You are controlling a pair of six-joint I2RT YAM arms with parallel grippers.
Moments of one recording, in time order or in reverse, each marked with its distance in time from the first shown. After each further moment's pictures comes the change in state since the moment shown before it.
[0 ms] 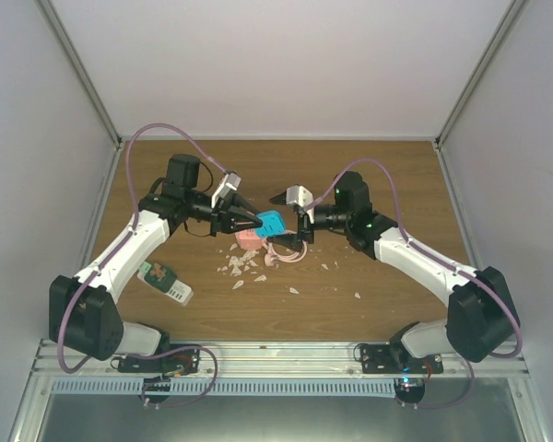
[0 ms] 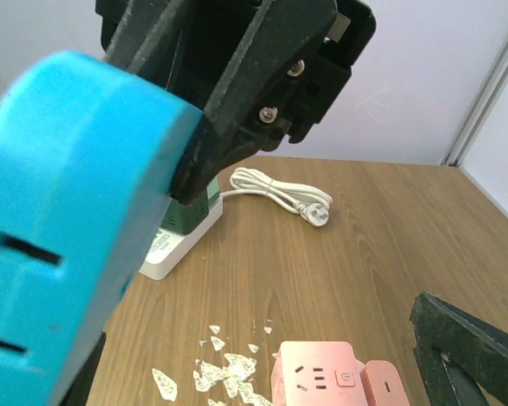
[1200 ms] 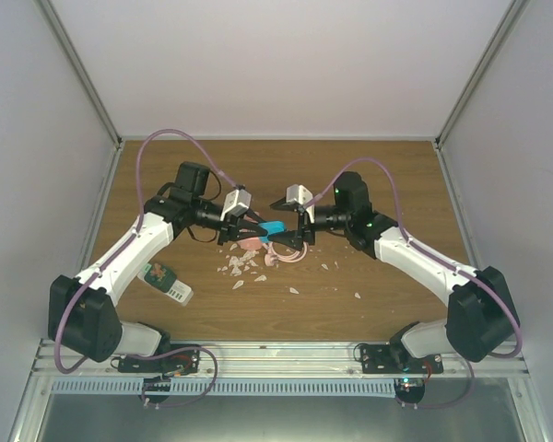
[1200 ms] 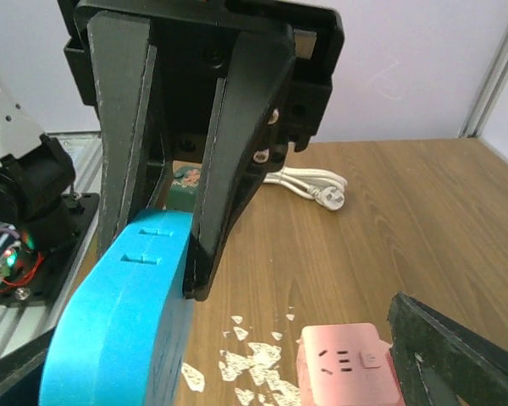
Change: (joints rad) left arm -0.061 0.000 -0.003 -0.149 -0.206 0.326; right arm -0.007 0.001 0.002 -0.039 -0.003 0.065
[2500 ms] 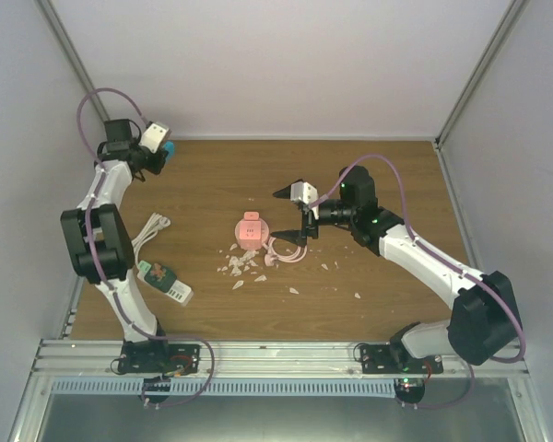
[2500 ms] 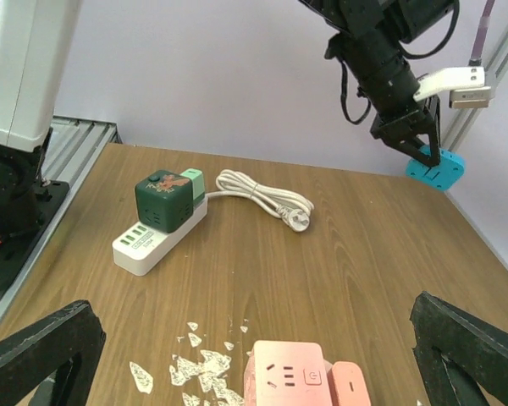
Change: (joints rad) left arm 0.551 0.525 0.457 0.158 -0.809 -0.093; right arm -0.027 -0.021 0.042 -0.029 -0.013 -0.145
